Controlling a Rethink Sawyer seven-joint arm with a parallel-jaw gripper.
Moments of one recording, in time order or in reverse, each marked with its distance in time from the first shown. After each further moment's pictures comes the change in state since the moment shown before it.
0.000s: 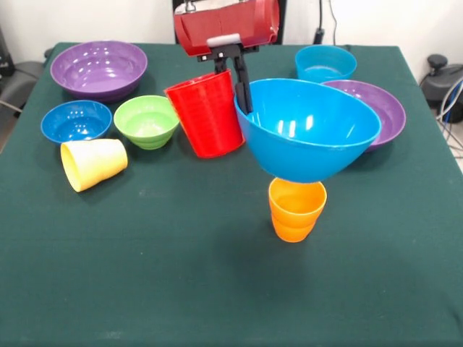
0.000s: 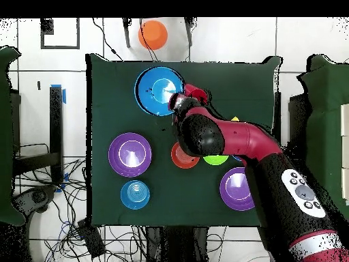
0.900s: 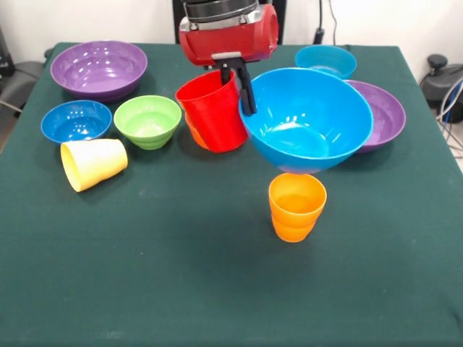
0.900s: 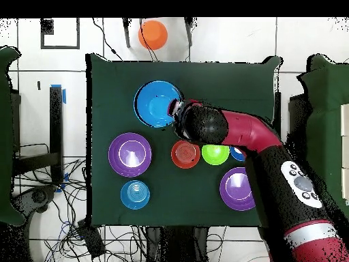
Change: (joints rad) arm 0.040 0.046 -0.038 -0.092 0.061 0.325 0.000
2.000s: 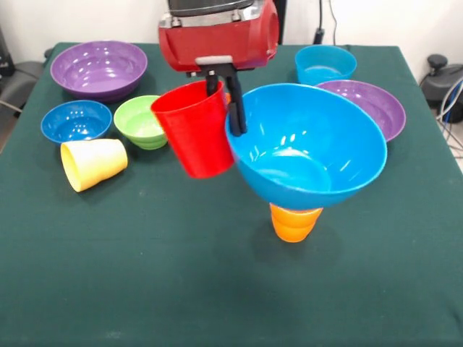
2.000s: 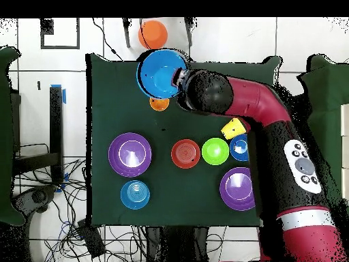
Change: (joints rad) arm 0.078 0.036 -0.039 -0.270 0.016 0.116 0.000
